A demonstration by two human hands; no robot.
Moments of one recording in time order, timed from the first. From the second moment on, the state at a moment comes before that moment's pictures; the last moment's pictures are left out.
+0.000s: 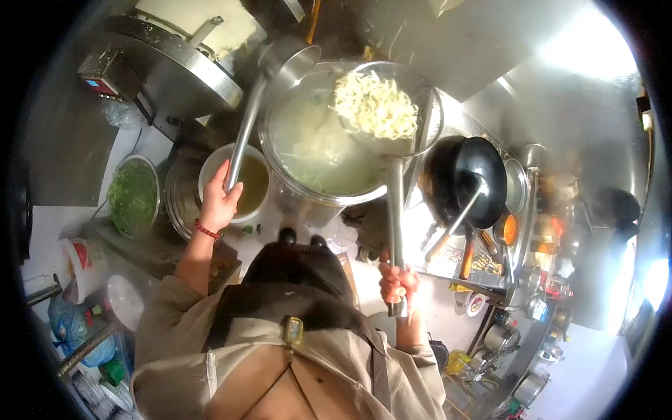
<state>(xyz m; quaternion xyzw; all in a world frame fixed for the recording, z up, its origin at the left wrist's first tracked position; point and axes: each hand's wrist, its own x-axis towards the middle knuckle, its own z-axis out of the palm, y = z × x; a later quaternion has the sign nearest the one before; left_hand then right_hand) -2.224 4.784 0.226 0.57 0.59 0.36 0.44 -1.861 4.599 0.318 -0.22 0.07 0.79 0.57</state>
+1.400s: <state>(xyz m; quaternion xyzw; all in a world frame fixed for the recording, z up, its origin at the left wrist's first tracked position) -2.131 4.790 0.196 0.19 0.40 0.39 0.81 -1.820 4.568 0.402 -0.22 0.01 0.79 0.57</state>
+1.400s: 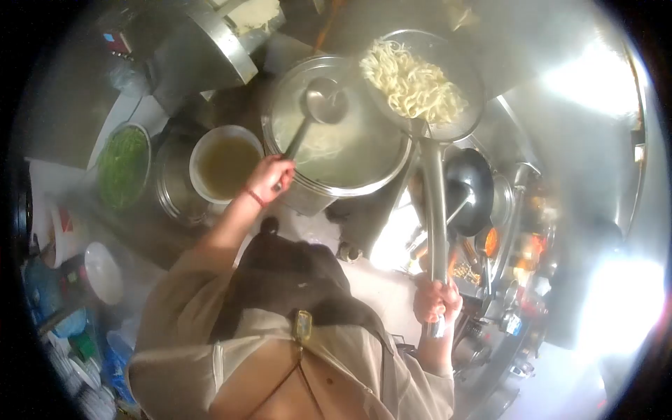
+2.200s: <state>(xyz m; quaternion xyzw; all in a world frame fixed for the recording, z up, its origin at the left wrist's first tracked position) -2.102 4.570 0.329 0.67 0.69 0.14 0.22 -1.728 4.573 0.221 0.01 0.22 0.92 0.33</state>
